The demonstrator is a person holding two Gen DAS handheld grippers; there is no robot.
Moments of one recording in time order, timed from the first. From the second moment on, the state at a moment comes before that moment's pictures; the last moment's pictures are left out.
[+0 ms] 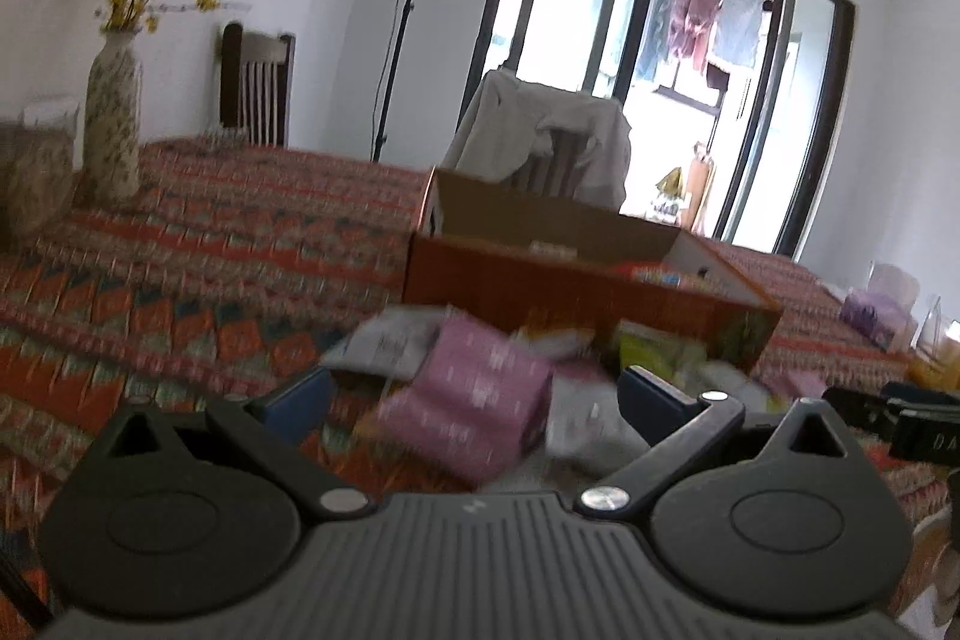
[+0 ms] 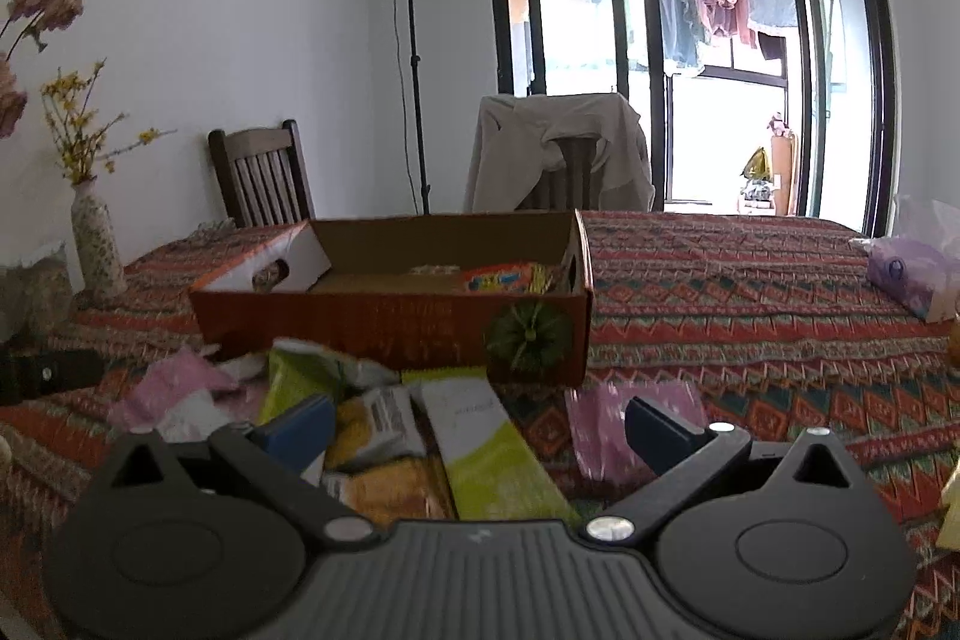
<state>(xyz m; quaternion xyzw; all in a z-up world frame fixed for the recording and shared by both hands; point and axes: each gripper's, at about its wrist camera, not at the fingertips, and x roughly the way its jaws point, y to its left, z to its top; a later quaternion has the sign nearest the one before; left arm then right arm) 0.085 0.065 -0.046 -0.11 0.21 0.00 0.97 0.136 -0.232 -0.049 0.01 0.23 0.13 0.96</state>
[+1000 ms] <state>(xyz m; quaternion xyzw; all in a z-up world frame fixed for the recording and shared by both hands) 0.083 0.073 -0.058 -0.12 0.23 0.01 0.97 0.235 -0.210 -0.080 -0.06 0.38 0.16 0.91</state>
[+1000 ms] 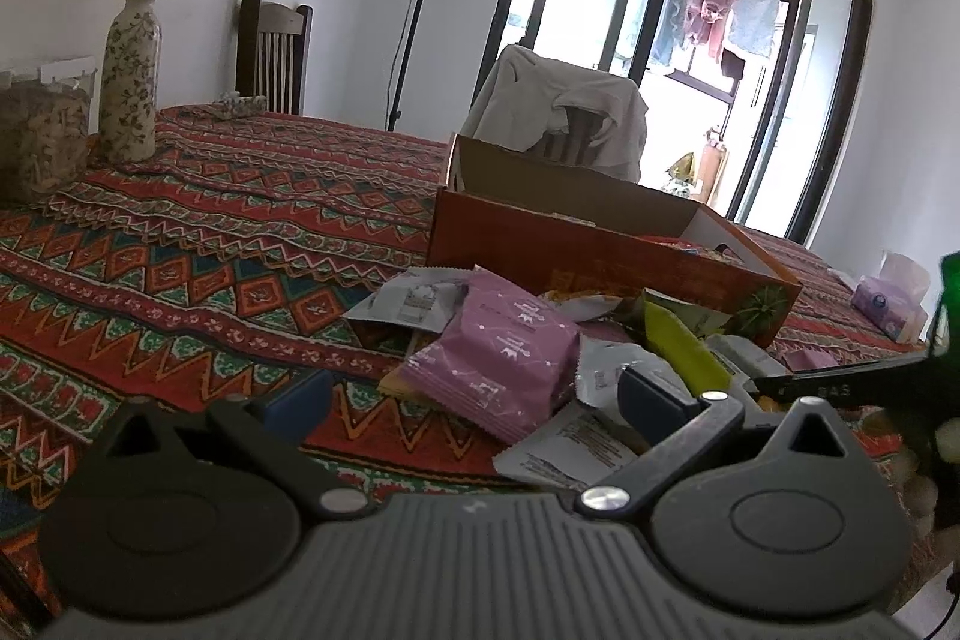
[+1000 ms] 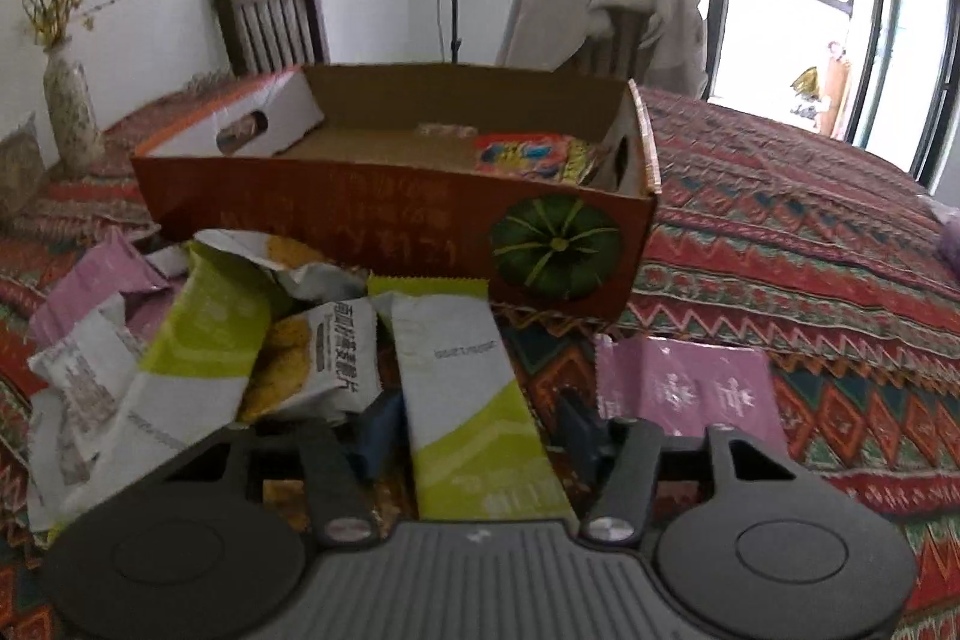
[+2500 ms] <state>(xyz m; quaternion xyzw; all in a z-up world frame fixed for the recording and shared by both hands) 0.163 0.042 -0.060 -0.02 0.28 0.04 0.96 0.168 -0.229 -0.081 -0.01 0.21 0.12 0.97</state>
